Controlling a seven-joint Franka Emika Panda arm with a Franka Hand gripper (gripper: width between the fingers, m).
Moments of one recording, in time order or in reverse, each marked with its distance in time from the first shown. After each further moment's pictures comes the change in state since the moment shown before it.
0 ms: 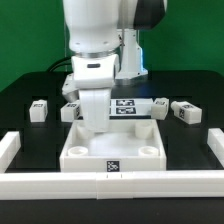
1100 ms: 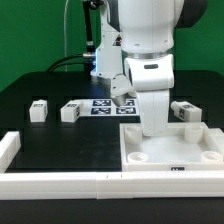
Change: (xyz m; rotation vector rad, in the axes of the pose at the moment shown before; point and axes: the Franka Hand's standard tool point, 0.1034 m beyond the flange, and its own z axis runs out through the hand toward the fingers) arm 0.083 0.022 0.000 -0.013 0.021 -0.043
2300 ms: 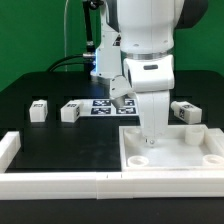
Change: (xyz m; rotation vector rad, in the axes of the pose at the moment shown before) arm -0.002 0.008 -0.002 -0.007 0.001 0.000
